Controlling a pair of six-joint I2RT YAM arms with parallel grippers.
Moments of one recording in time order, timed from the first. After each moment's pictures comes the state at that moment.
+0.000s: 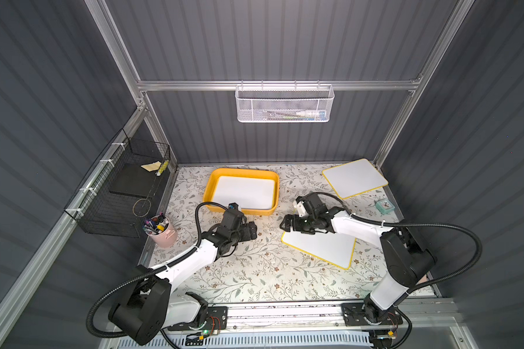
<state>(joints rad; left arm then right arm) -0.58 1.26 0.62 -0.19 -0.02 -0.59 0.53 1.67 1.04 -0.35 -0.28 0.54</state>
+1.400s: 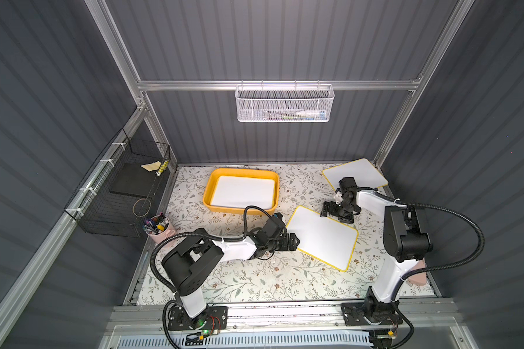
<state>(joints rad) -0.90 1.74 0.83 0.14 0.17 -0.77 0.10 1.89 1.24 -0.67 -0.21 0.28</state>
